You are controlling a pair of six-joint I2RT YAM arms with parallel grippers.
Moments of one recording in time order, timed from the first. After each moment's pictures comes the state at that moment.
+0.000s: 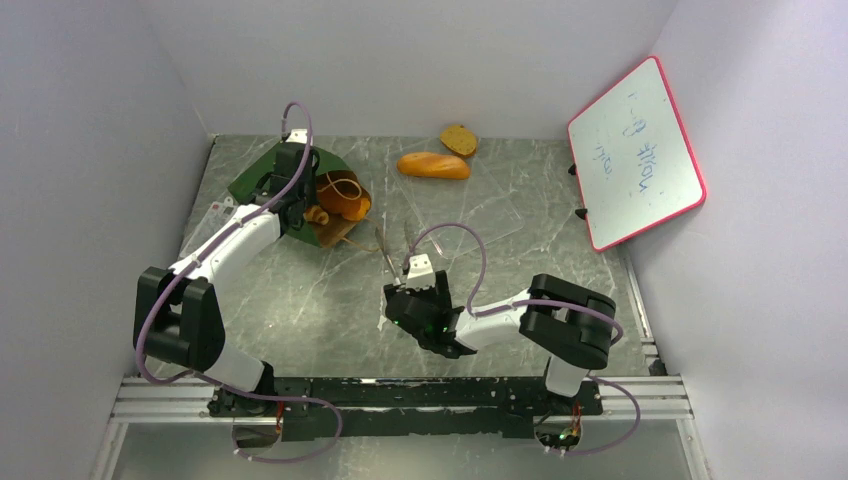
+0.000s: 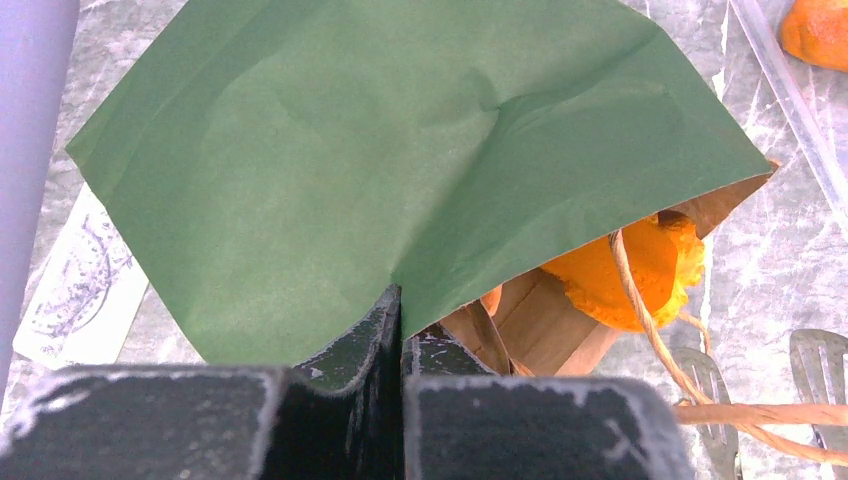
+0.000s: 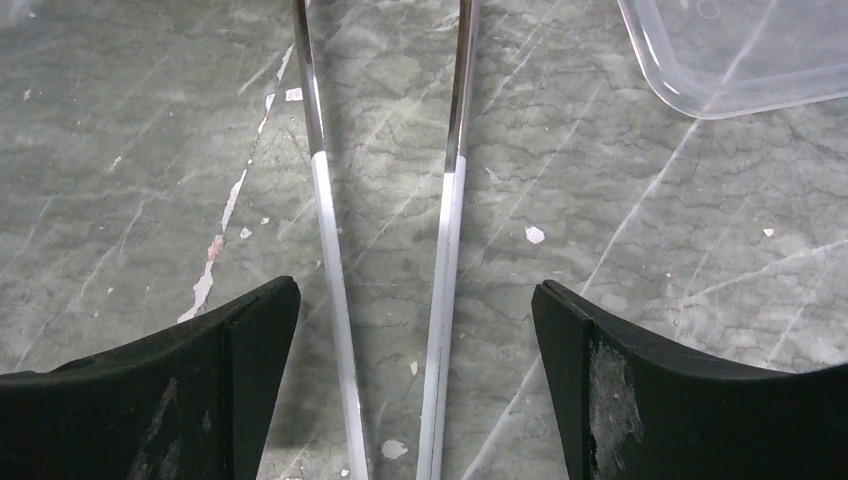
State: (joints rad) left arm -0.30 1.51 1.13 -0.25 -0.41 -0.17; right arm 1.21 1.71 0.67 0.30 0.83 0.54
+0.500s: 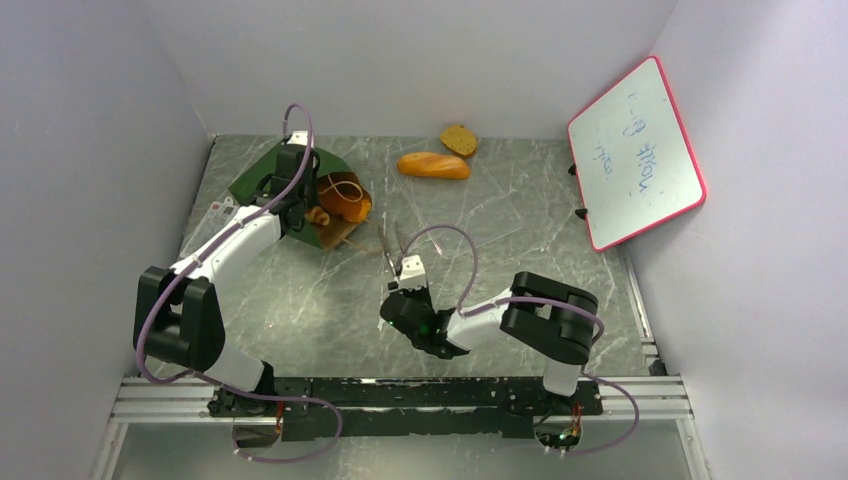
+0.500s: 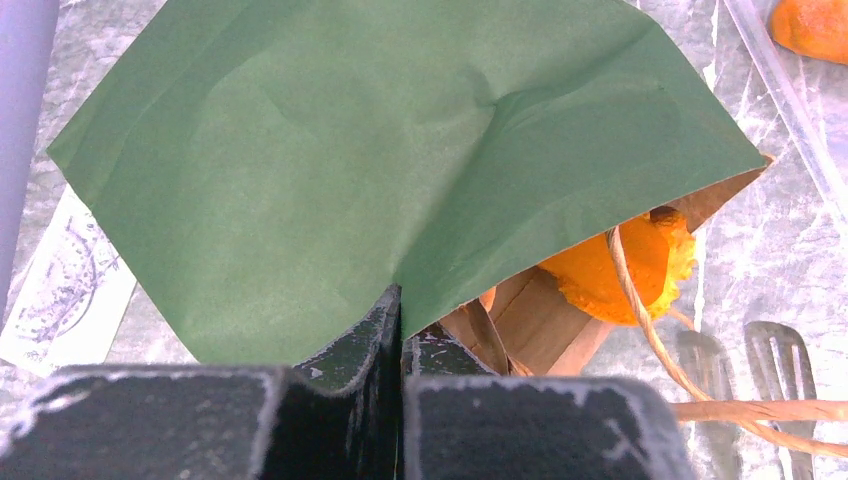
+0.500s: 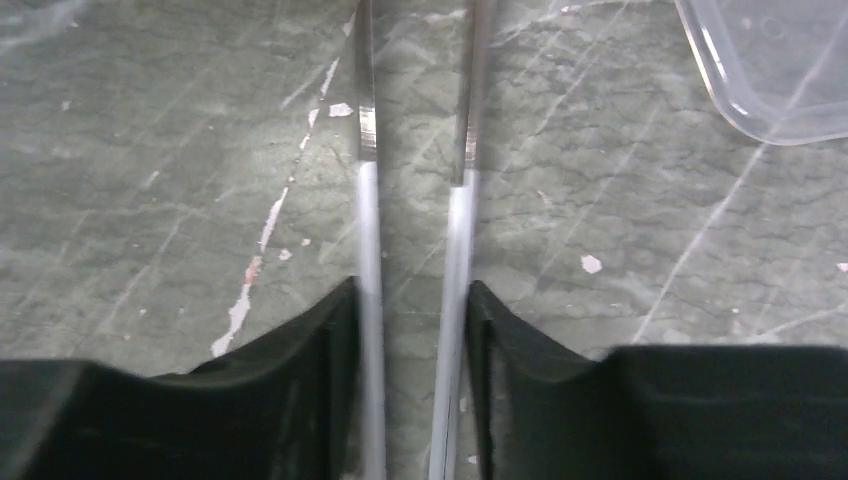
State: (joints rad) left arm -0.30 1.51 1.12 -0.24 -0.39 -0.18; right arm 1.21 1.80 0.69 0.41 0.82 0.51
